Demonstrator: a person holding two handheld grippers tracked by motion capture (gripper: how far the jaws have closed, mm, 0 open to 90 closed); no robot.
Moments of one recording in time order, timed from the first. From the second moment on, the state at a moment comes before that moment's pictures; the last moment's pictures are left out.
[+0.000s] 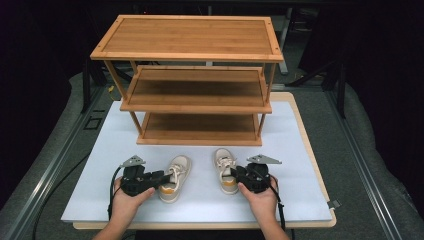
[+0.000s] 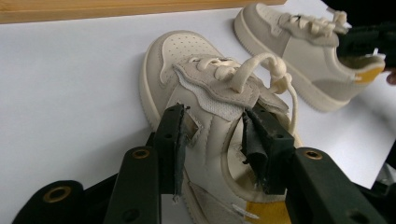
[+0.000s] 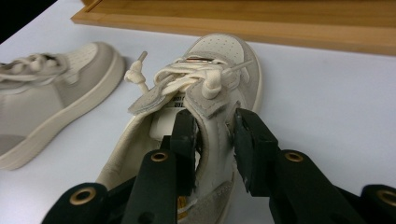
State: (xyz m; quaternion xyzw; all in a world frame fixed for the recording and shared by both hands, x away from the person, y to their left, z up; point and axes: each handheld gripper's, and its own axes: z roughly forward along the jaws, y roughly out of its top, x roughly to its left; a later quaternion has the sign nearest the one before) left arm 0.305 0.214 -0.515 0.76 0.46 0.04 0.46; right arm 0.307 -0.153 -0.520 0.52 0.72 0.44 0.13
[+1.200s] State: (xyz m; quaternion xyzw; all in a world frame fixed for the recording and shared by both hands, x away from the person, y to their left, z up) left arm 0.309 0.164 -0.517 0.77 0.44 0.03 0.46; right arm 0.282 -0.110 -0.521 0.52 0.71 0.46 0.08
